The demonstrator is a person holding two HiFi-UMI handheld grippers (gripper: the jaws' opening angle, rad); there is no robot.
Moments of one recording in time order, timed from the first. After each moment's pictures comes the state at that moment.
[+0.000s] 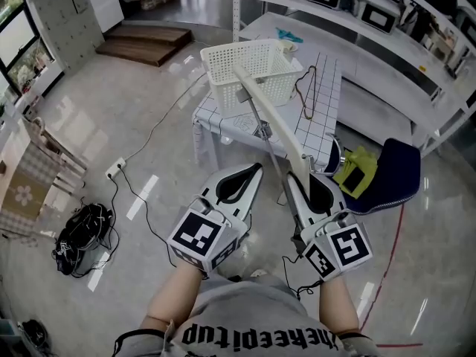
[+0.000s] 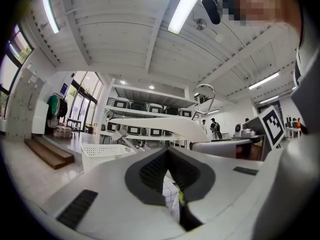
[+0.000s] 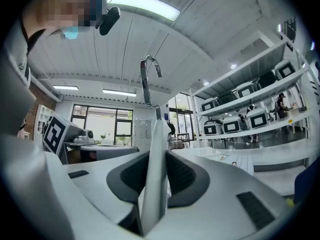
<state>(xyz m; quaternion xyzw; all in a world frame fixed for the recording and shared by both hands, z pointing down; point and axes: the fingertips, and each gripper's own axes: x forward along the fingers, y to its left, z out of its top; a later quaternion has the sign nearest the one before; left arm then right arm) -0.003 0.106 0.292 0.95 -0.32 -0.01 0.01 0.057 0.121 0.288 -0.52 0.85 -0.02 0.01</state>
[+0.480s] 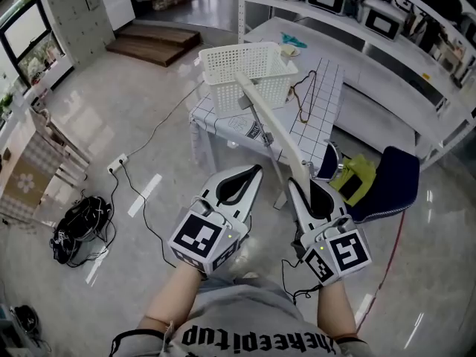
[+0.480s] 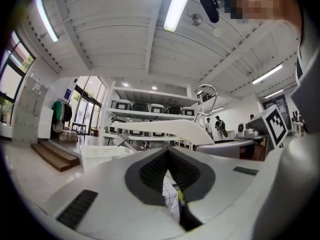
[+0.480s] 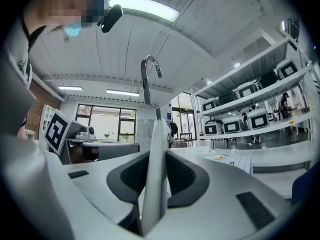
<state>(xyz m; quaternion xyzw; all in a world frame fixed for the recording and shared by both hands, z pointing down) 0.044 0.122 0.291 0.94 -0.35 -0.01 0.00 0.108 0.139 0.293 -0.50 0.86 -0.02 0.01</state>
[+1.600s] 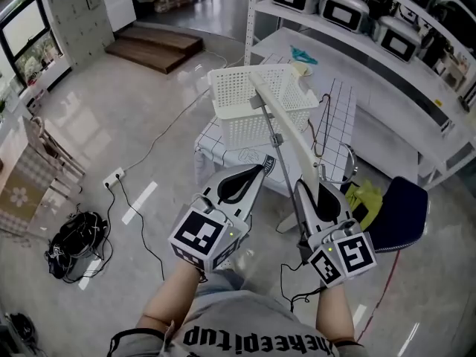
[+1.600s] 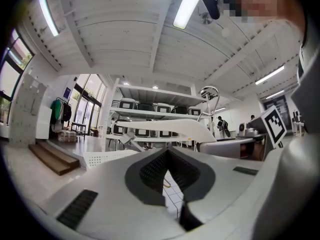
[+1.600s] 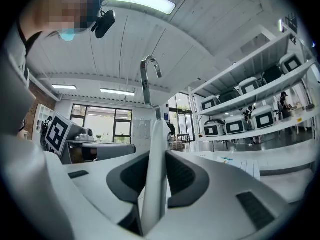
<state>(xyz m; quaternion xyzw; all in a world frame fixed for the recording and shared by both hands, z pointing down) 0.001 -0.027 0.293 0.94 -0.35 -0.01 0.00 0.079 -0.007 0.291 -0.51 0.86 -0.02 0.02</state>
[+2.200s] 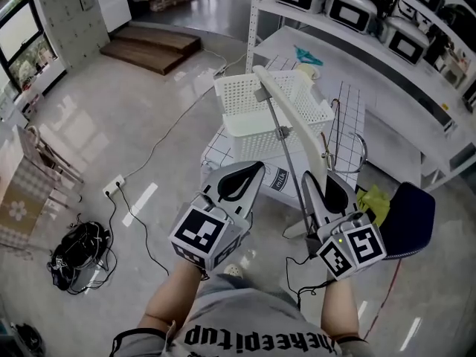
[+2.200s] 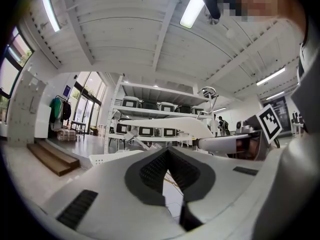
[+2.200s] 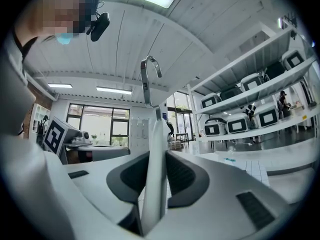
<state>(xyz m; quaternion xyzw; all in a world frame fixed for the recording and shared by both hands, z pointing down) -0.043 -0.103 0.301 0.94 -0.35 -0.01 0.01 0.047 -0.088 0.291 -0.52 0.85 -0.02 0.01</state>
